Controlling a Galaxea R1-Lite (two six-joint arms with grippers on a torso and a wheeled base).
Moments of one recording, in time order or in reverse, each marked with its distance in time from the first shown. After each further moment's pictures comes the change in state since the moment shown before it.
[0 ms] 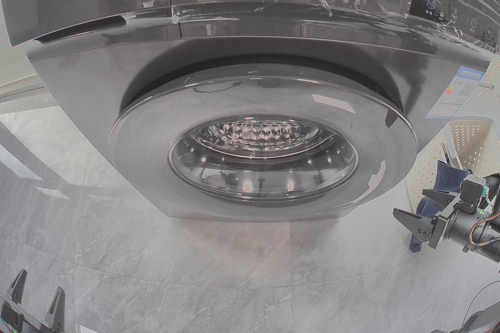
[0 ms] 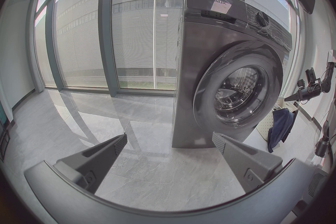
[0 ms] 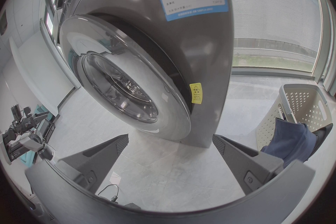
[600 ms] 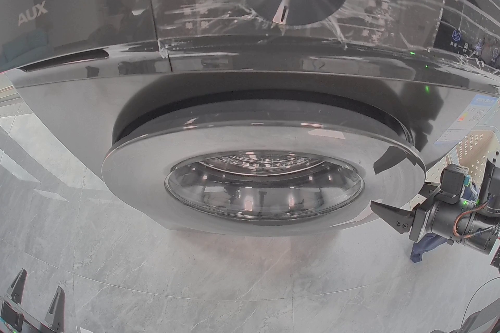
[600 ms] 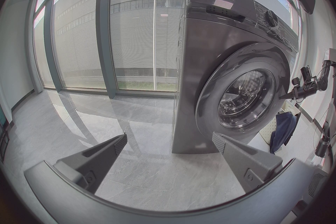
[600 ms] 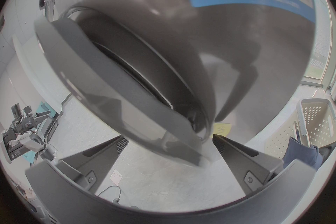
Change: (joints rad) left arm 0.001 0.000 0.000 0.000 0.000 -0.001; right arm 0.119 0.111 -0.106 -0.003 -0.061 0.000
